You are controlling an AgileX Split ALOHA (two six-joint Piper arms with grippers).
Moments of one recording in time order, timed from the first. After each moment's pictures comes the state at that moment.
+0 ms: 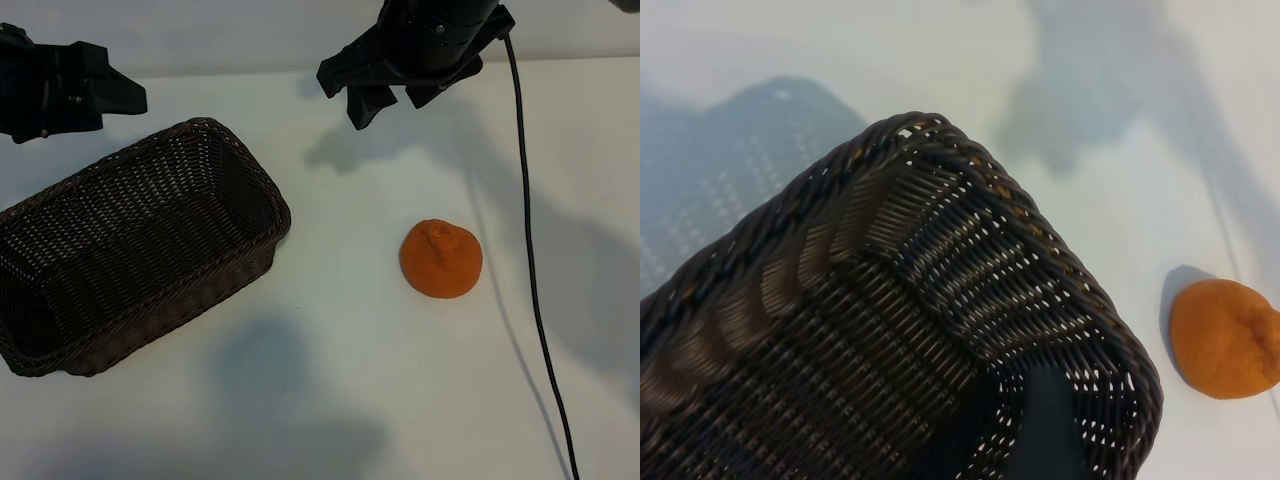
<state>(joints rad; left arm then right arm) 0.04 1.46 -1.12 -0.72 0.78 0.39 0.43 1.92 -1.88 0.13 1.22 0.07</state>
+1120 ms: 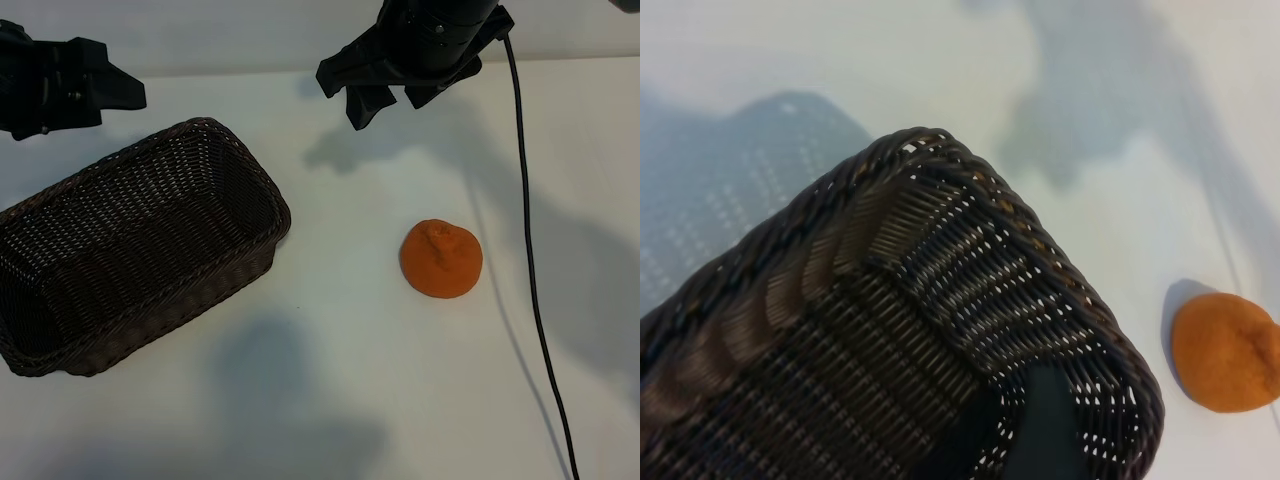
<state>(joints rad) 0.04 1.46 -1.12 -0.73 0.76 0.39 0.43 1.92 -1.88 0.13 1.22 0.07</state>
